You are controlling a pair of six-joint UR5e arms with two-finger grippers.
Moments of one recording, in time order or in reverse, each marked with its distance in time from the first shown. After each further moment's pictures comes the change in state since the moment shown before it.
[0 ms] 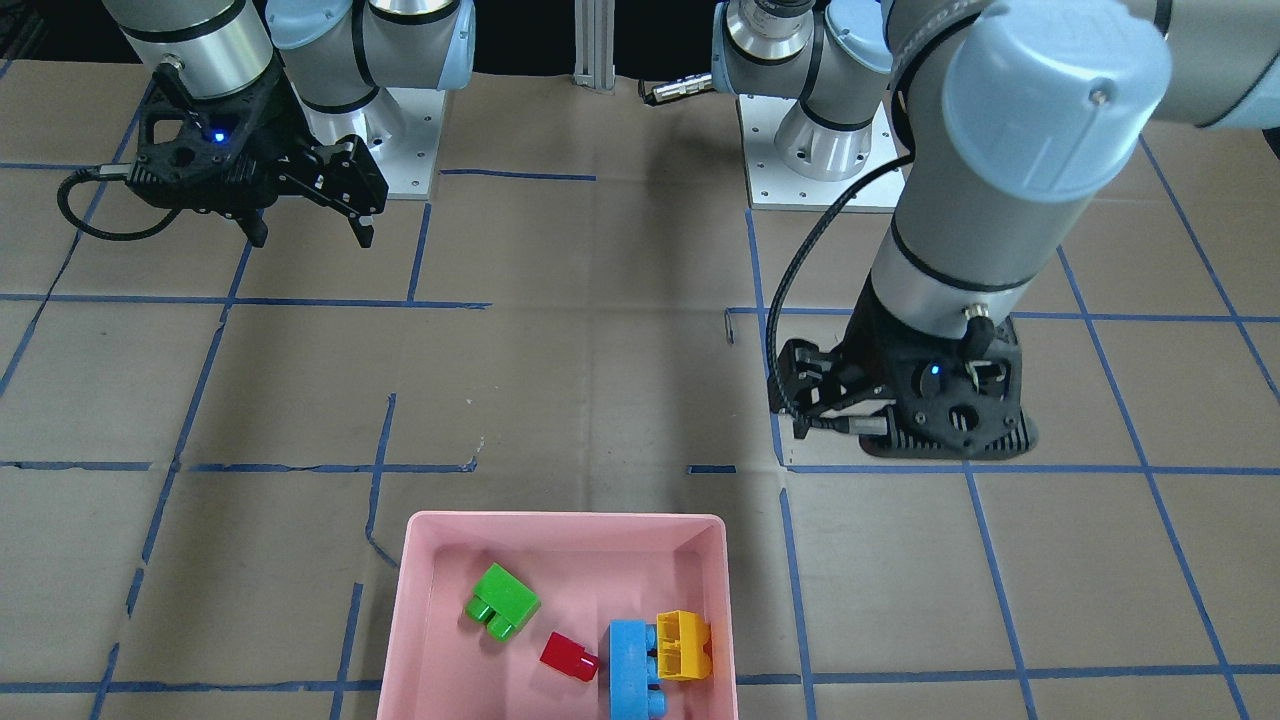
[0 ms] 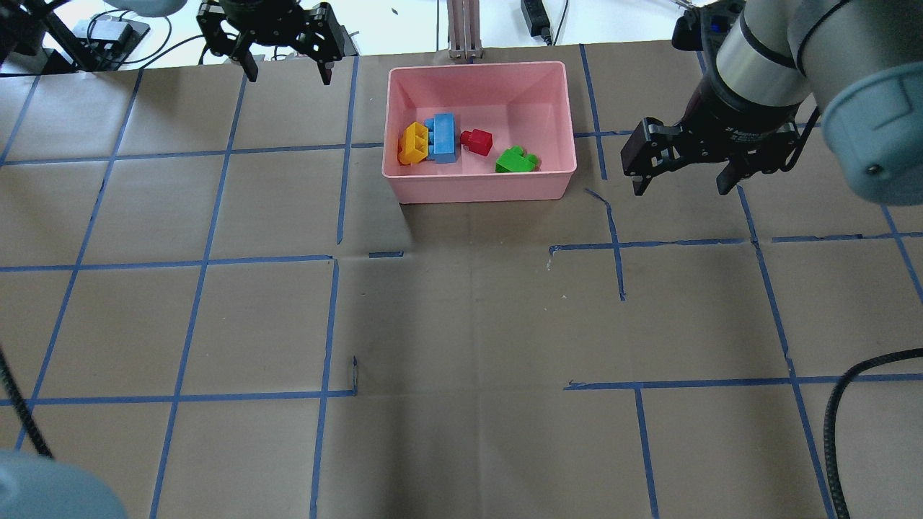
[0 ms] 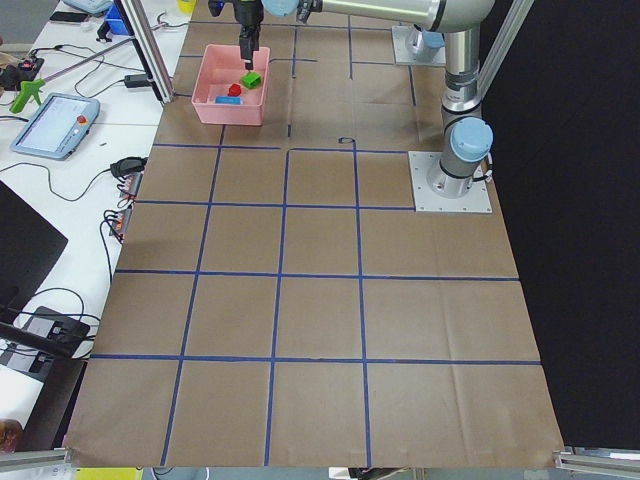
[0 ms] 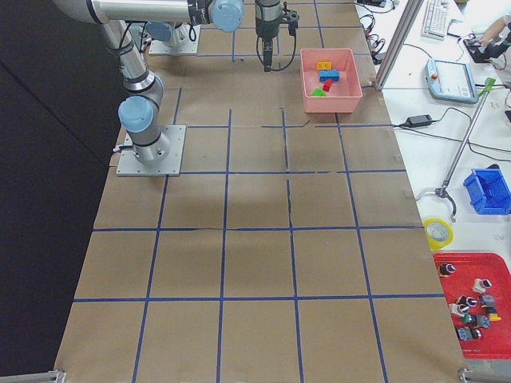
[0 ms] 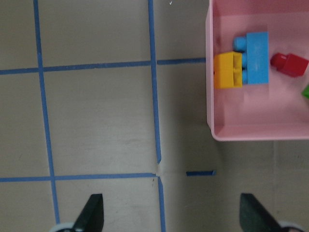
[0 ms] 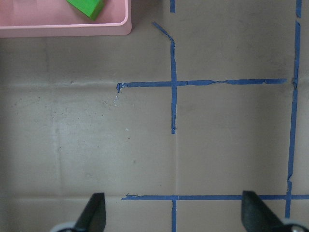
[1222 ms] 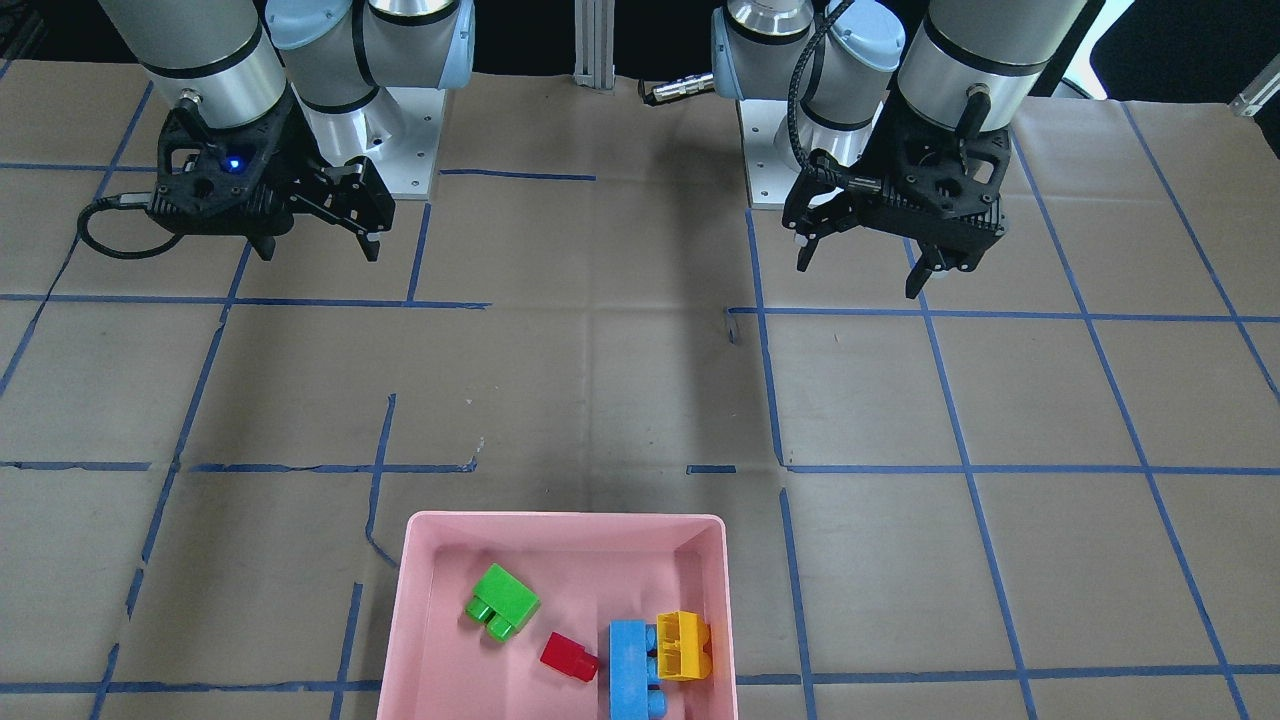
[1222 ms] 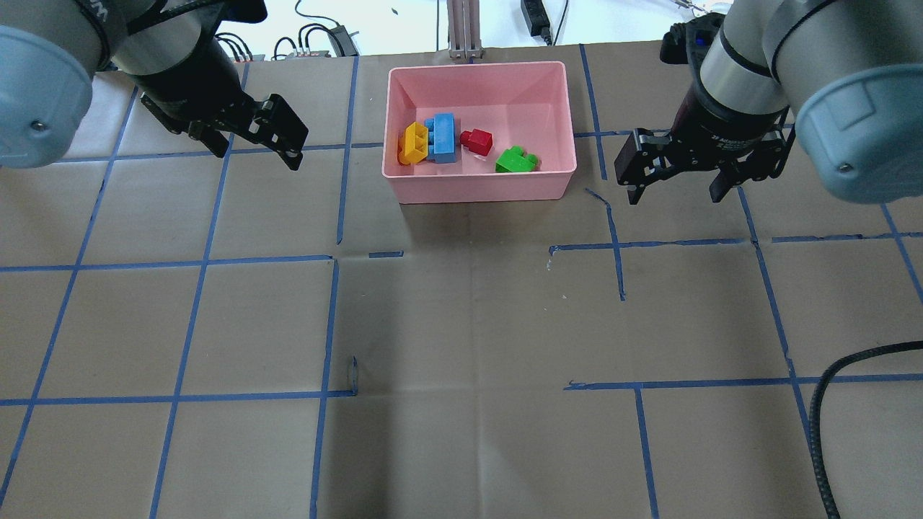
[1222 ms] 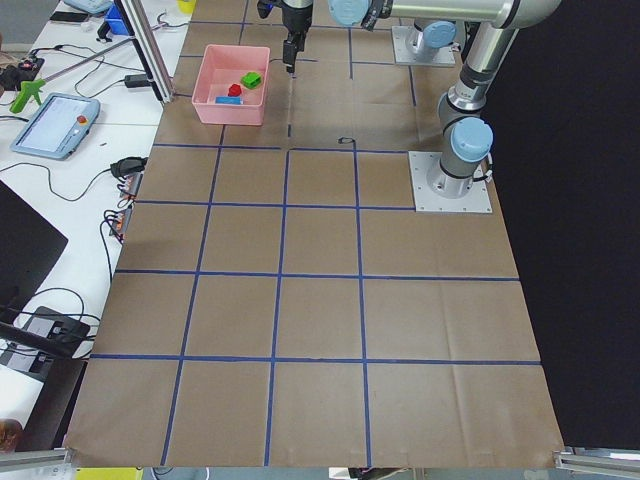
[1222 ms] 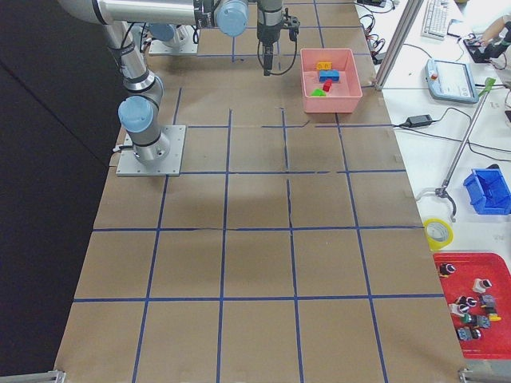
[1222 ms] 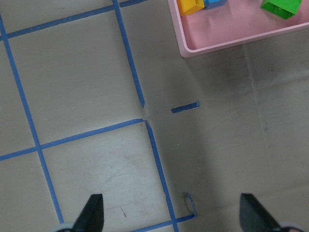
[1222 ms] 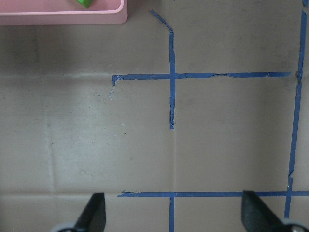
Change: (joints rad) left arm 0.044 0.236 -0.264 0.060 -0.109 0.145; right arm 0.012 0.028 0.014 0.001 -0.018 0.007
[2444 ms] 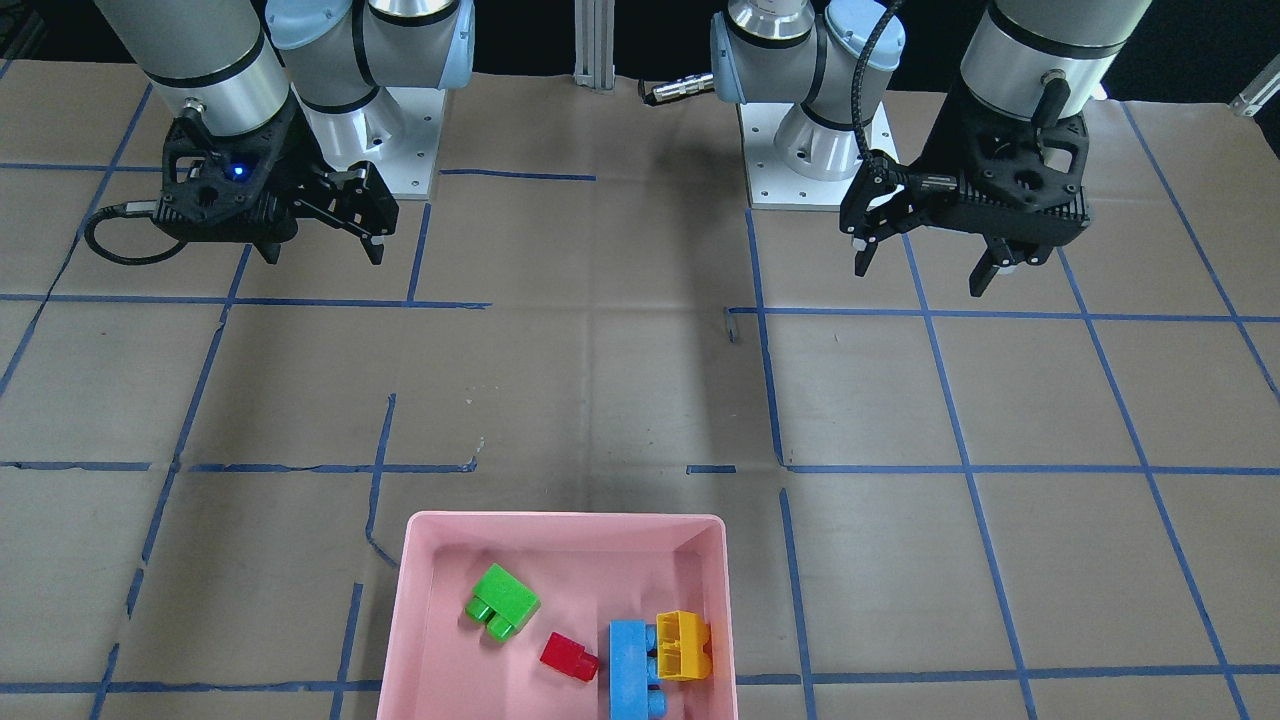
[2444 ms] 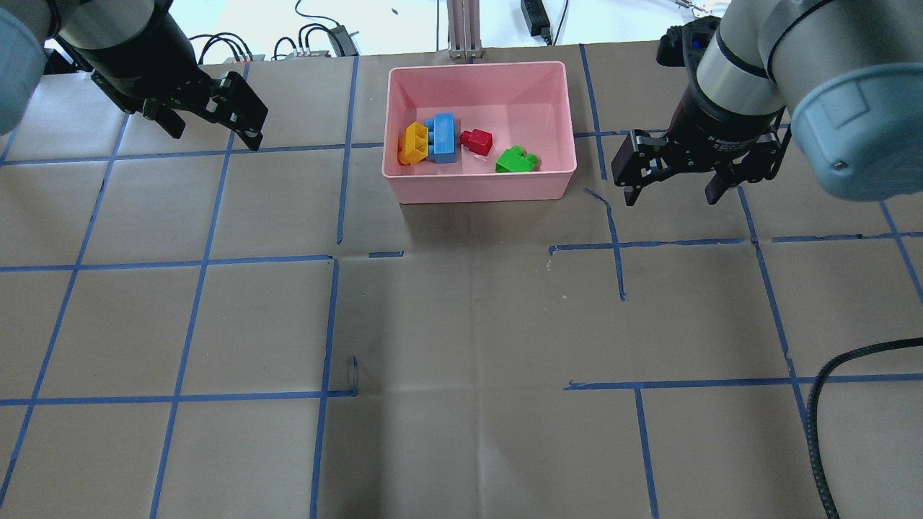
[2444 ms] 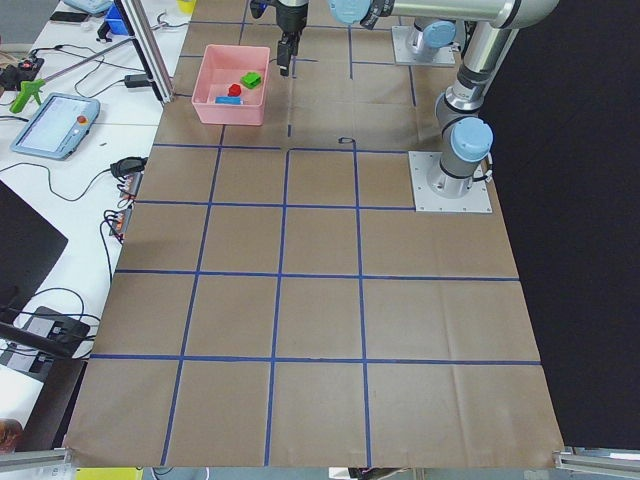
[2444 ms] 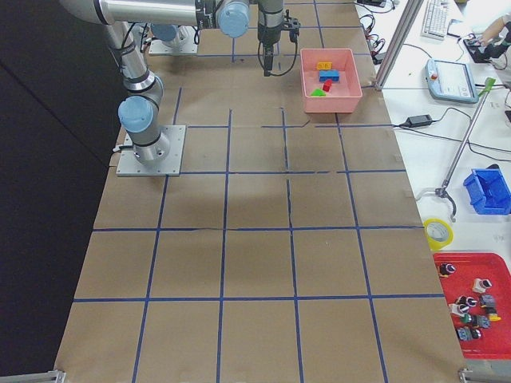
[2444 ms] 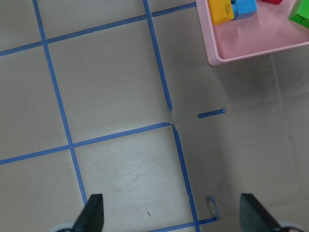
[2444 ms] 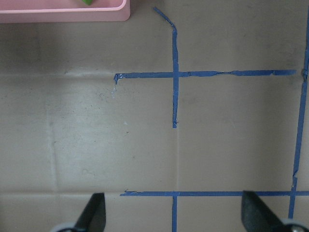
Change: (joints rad) left arm 0.055 -0.009 0.043 -0.017 0.050 0.013; right arm 0.000 0.008 -0.001 0.002 0.008 0.001
